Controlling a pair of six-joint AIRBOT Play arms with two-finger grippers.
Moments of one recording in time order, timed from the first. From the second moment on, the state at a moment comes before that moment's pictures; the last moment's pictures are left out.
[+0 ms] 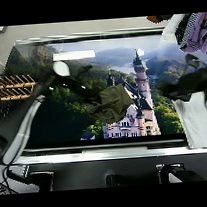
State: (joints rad) left arm -0.41 -1.75 1.79 0.95 -1.54 -1.71; right arm -0.05 -1.12 1.20 1.72 -1.24 -1.15
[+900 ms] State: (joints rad) left arm -0.13 -1.68 1.79 0.98 -1.64 -1.71; right arm -0.08 -1.74 1.26 2.37 -1.21 -1.63
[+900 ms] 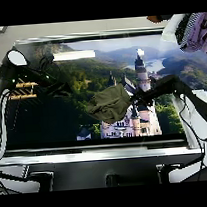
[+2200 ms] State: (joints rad) left arm -0.06 -1.48 0.89 0.54 -0.97 -1.25; right arm -0.01 -1.67 1.26 2.28 -1.17 -1.61
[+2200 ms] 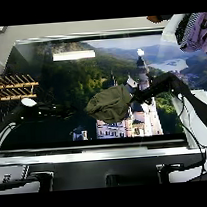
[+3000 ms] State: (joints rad) left arm -0.17 -1.62 0.85 0.18 -0.84 -1.03; right arm -0.01 -1.65 1.26 2.27 -1.23 -1.60
